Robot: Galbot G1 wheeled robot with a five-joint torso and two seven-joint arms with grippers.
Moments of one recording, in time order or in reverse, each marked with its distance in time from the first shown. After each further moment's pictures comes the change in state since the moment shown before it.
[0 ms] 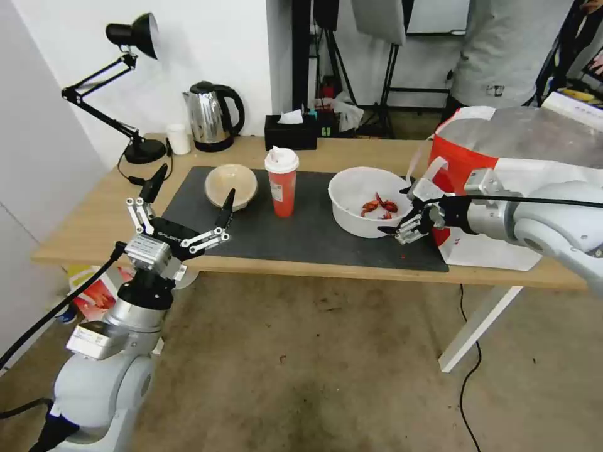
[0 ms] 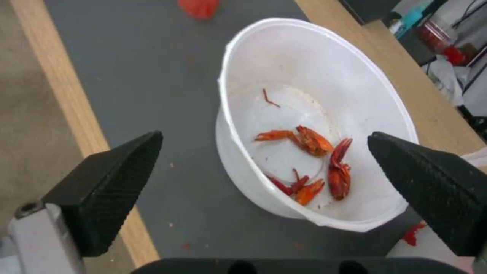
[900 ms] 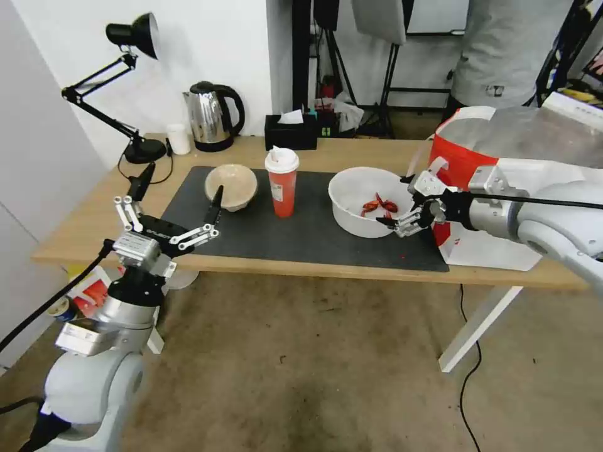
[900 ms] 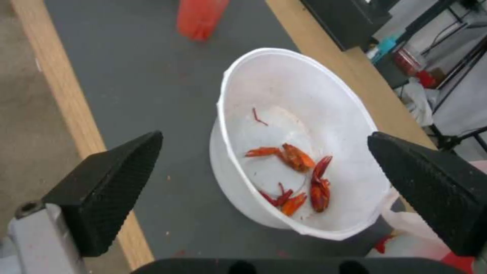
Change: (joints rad) left arm -0.034 0.012 -0.017 0.029 -0.023 0.014 -0.004; right arm -0.067 -0.041 0.085 0.096 -0.005 0.015 0.043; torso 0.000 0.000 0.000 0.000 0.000
